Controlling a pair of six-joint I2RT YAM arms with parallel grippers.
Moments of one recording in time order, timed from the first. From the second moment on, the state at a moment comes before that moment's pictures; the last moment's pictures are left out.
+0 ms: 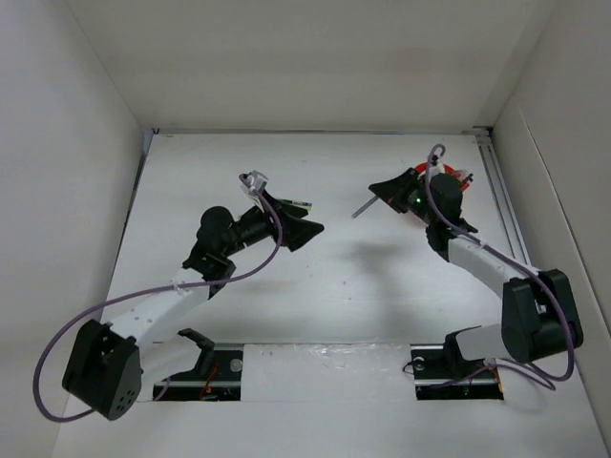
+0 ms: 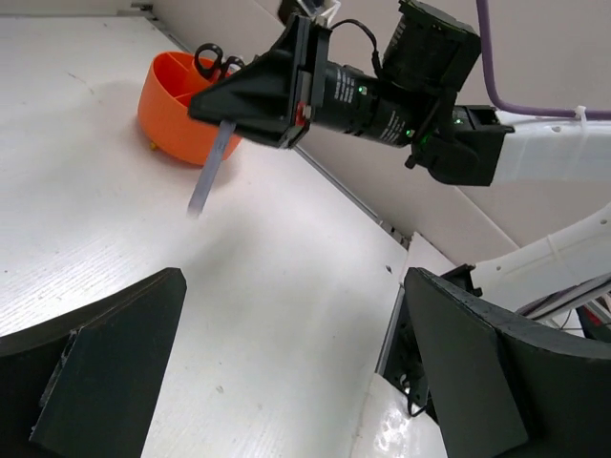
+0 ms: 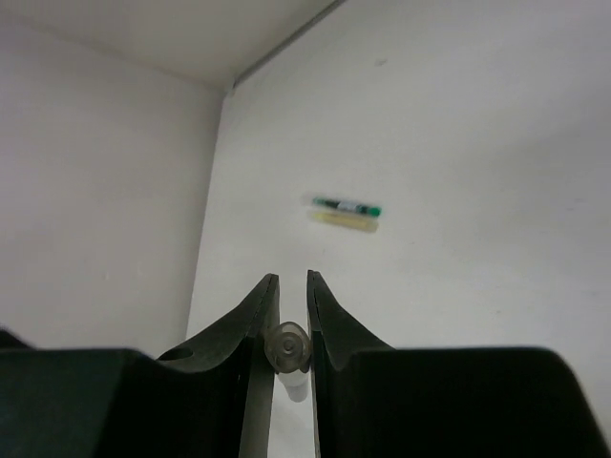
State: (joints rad) left arm -0.51 1.11 0.60 0.61 0.60 -0.65; right arm 0.26 1.39 0.75 0.46 -0.36 0.92
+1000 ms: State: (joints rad) left arm -0.52 0.90 0.50 0.48 0.46 -0.60; right arm -0.01 1.35 1.01 0.04 0.57 0.88
